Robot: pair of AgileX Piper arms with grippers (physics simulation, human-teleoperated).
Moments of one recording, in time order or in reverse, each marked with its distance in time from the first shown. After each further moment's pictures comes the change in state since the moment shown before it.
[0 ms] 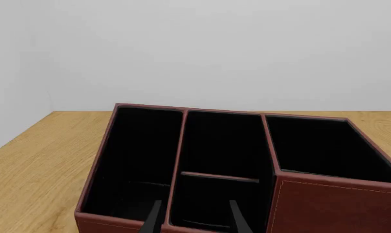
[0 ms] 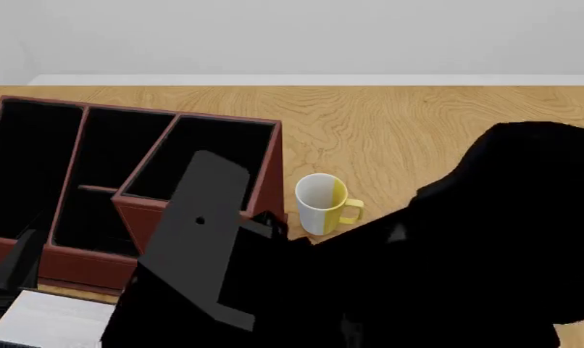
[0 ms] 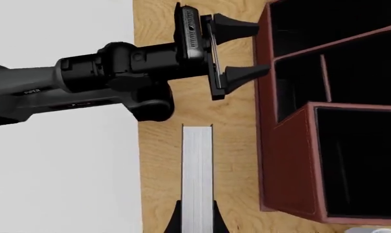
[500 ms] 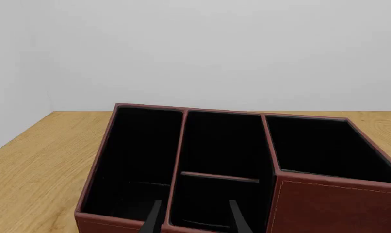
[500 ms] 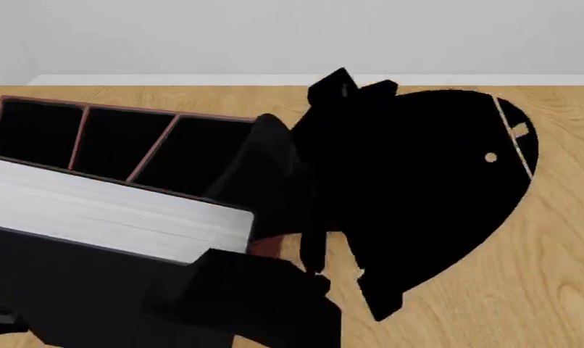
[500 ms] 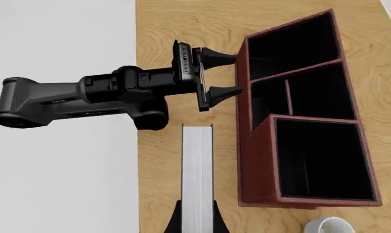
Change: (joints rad) left arm 0.000 0.000 0.000 0.000 0.000; right arm -0.027 -0.081 -0.259 0.257 -0.059
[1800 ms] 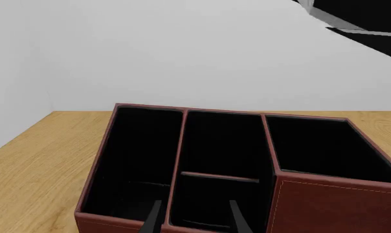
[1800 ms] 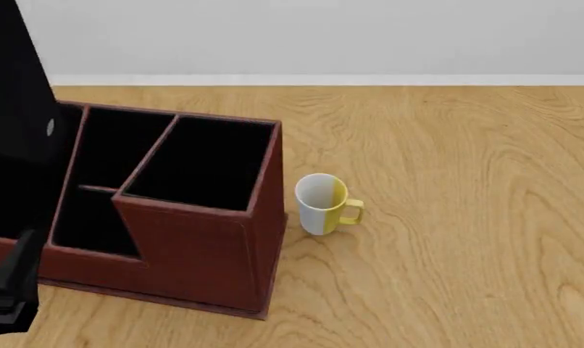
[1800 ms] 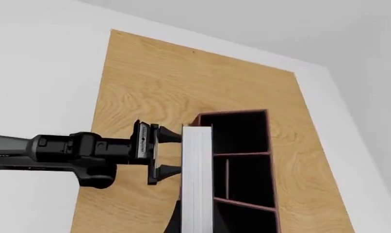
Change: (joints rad) left arm 0.000 0.000 0.000 0.000 0.000; right arm -0.077 0.423 -0.766 0.142 -0.300
